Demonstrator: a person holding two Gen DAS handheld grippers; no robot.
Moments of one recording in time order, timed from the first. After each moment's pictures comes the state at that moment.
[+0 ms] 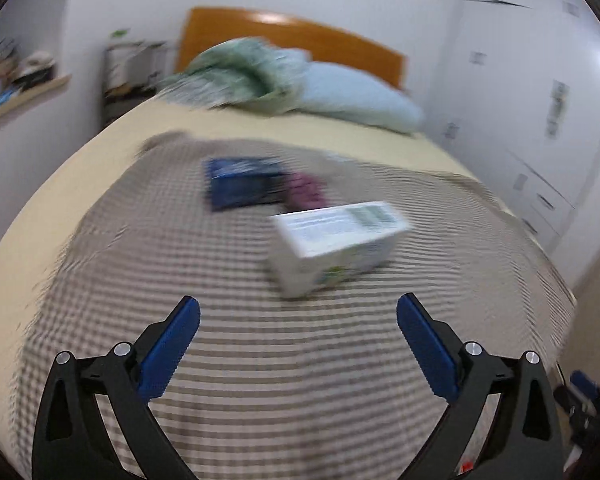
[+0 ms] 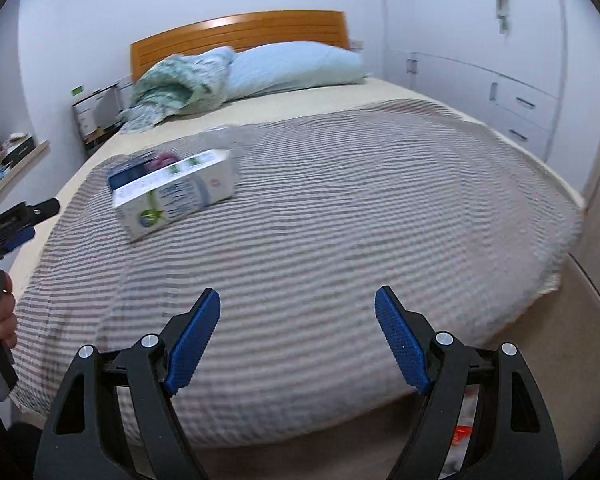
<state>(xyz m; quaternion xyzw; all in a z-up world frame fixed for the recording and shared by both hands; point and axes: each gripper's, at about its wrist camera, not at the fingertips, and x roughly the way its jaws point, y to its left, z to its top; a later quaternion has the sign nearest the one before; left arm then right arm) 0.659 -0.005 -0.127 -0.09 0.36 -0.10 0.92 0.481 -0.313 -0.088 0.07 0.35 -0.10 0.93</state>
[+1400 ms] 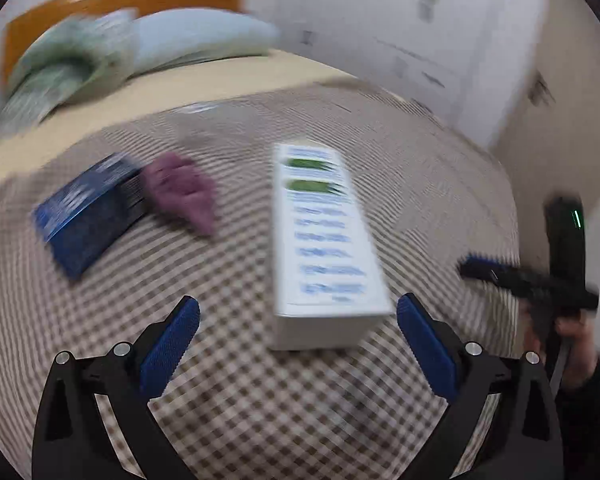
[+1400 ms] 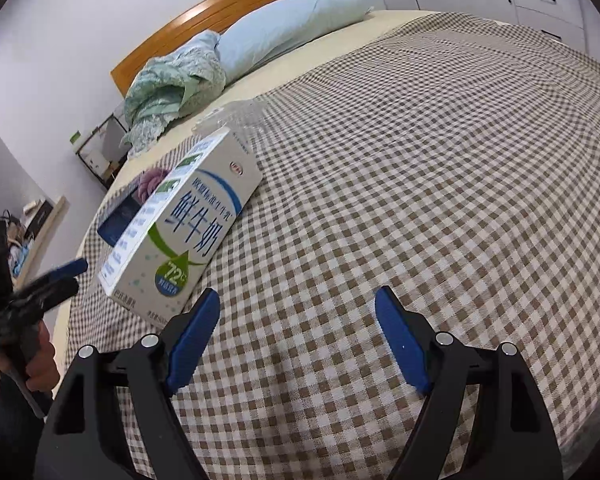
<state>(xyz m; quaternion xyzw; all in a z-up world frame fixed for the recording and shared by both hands) 0.794 -0.041 -0.155 0.04 0.42 -0.38 0.83 0.604 -0.351 -0.152 0.25 0.38 -0.05 0.89</state>
